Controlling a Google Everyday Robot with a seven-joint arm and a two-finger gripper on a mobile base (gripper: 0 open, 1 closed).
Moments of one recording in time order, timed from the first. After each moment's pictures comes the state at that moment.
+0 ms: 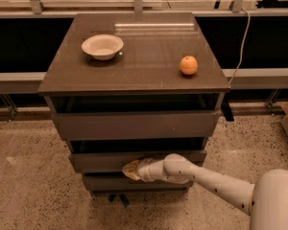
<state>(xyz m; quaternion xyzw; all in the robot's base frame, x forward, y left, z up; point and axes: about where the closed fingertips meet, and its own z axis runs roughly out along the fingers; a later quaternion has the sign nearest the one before) 0.597 0.060 0.365 -0.48 0.72 0.31 0.40</state>
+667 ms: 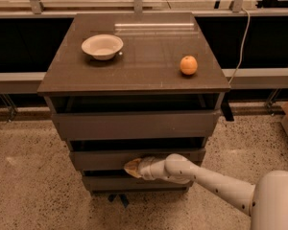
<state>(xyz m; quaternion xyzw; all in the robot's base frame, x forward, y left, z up) 0.609 0.054 0.362 -0.46 0.73 0.29 0.41</state>
